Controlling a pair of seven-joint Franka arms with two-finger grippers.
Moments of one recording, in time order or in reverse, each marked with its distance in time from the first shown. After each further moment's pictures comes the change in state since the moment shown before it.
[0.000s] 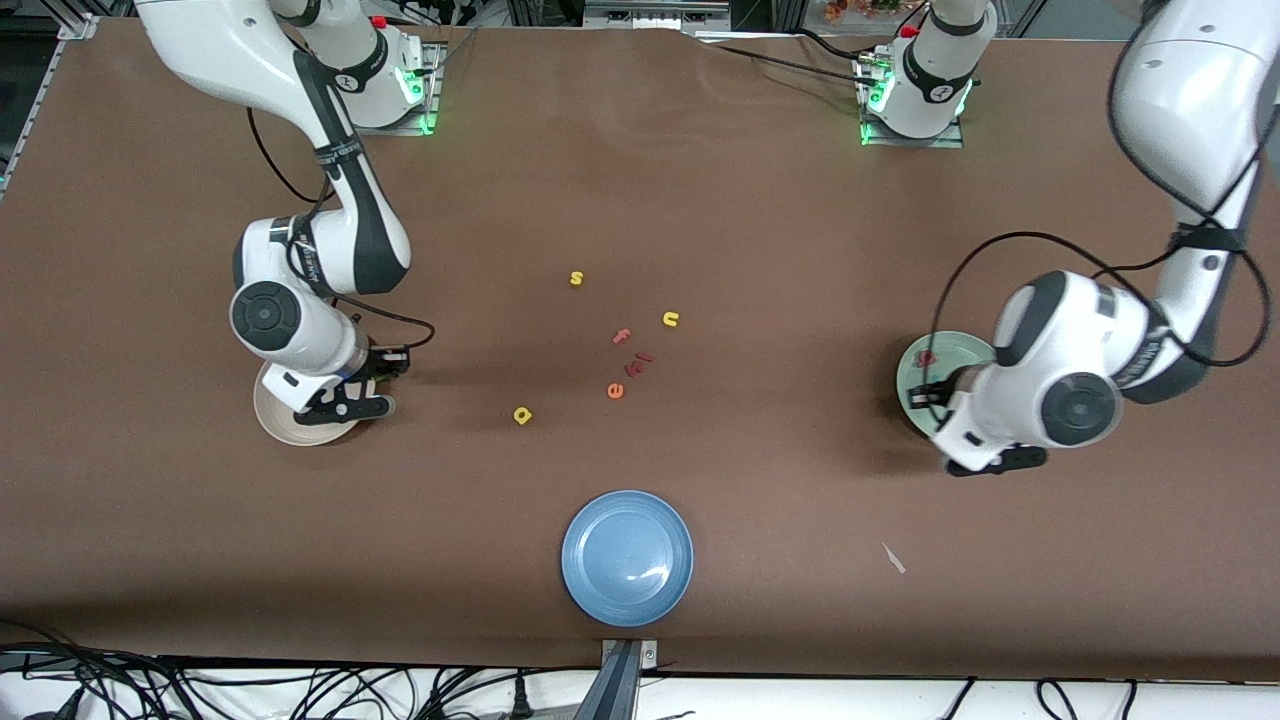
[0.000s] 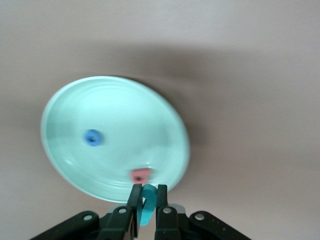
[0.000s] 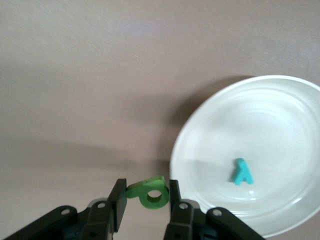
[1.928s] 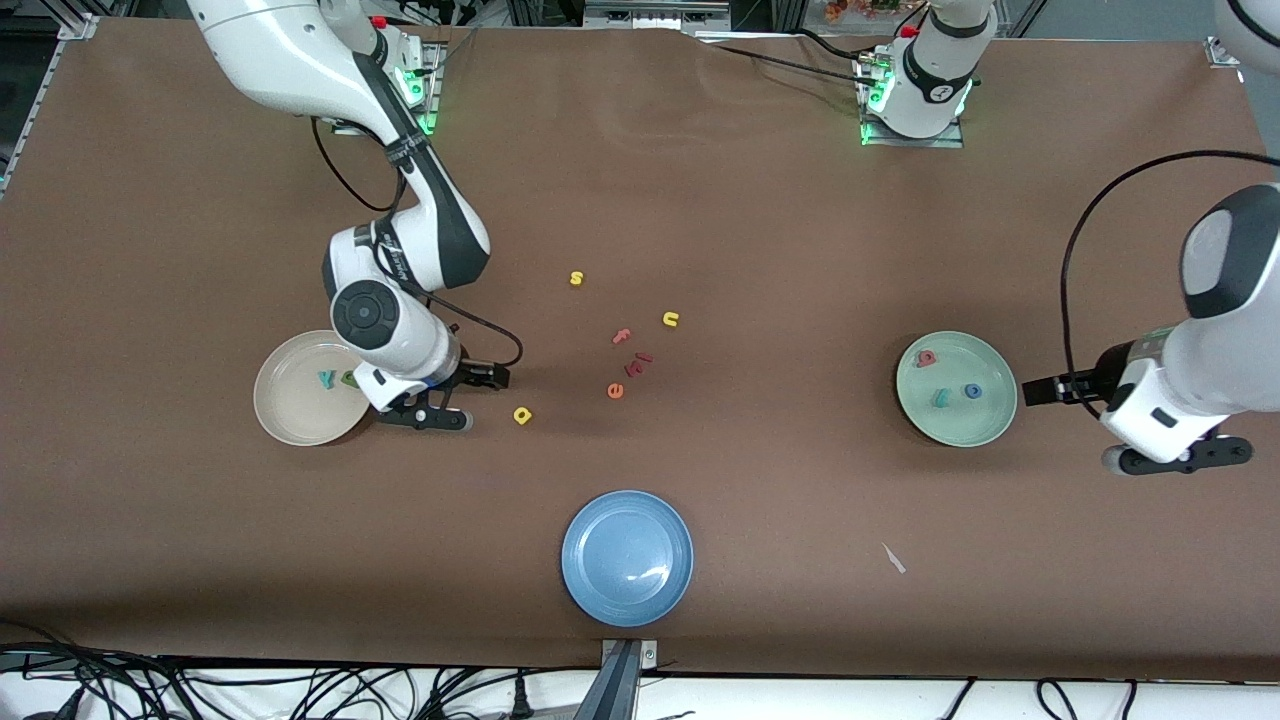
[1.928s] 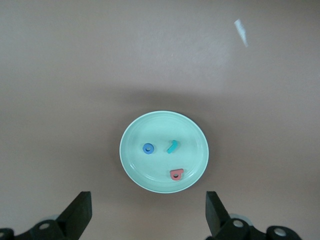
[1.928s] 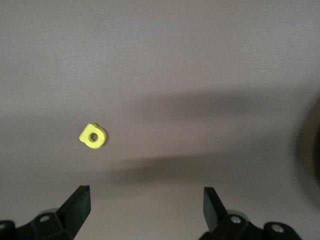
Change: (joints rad) left arm 0.050 -0.132 -0.049 0.260 0.000 -0.165 0.119; right arm 0.004 0.128 0.225 0.212 0.031 0.019 0.511
